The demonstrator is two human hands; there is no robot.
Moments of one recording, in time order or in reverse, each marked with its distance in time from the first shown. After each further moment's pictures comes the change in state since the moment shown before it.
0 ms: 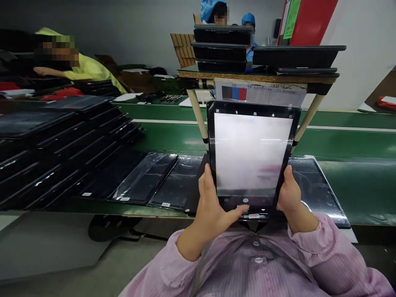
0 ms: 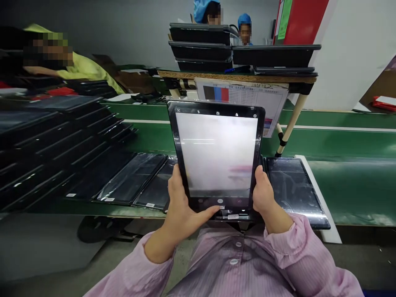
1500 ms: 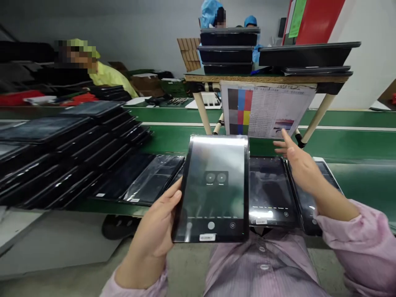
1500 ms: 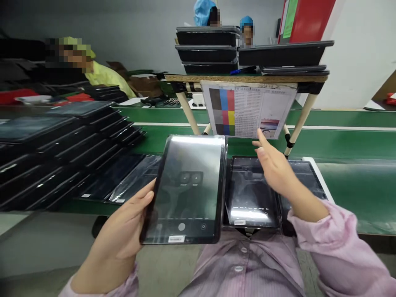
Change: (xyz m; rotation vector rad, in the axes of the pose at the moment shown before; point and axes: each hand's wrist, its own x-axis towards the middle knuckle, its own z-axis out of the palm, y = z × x) left_hand 0.025 -0.011 -0.093 -0.889 0.079 -1.111; right_hand 0.052 -0.062 -0.024 -1.042 -0.229 -0.471
